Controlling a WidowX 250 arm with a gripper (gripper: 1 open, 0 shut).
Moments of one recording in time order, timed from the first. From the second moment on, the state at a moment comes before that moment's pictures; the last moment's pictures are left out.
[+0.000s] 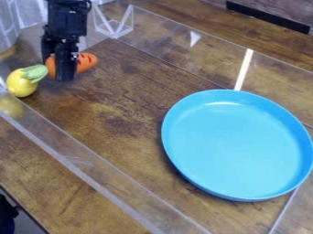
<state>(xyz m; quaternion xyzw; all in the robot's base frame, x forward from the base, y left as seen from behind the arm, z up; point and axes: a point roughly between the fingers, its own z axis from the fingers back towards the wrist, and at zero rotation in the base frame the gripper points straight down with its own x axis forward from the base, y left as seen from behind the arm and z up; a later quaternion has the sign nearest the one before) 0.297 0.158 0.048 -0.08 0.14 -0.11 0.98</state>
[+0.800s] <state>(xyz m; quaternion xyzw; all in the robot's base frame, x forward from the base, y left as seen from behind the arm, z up) 0.293 0.162 0.041 -0.10 0.14 -0.04 0.98</state>
